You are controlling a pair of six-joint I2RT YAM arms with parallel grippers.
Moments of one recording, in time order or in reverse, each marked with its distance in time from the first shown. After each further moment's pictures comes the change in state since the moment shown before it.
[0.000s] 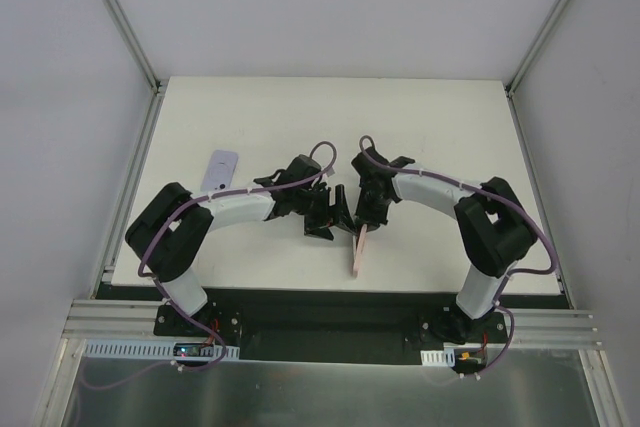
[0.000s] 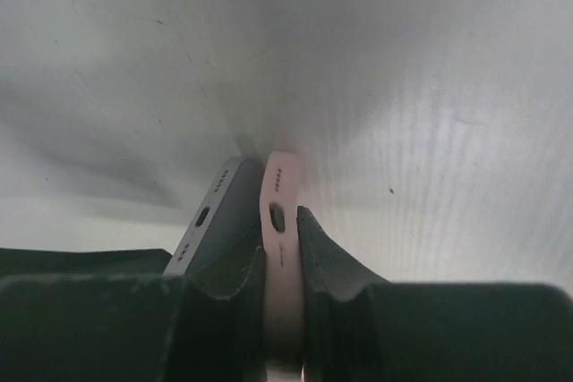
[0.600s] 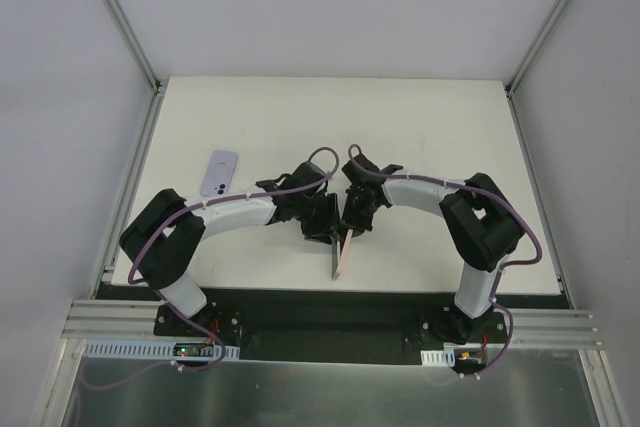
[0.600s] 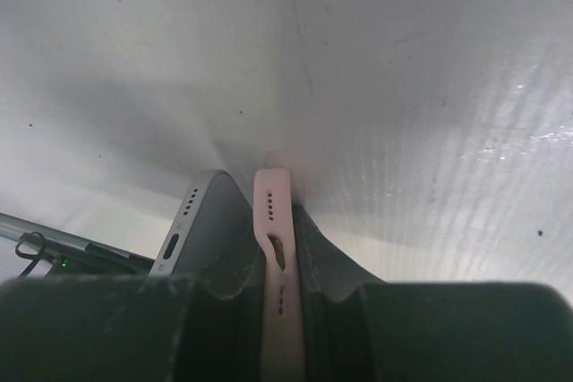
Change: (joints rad) left arm -0.046 -0.041 -0.010 -0.109 -0.179 -0.009; right arm 0.041 0.070 -0.028 0.162 -0.165 0.069
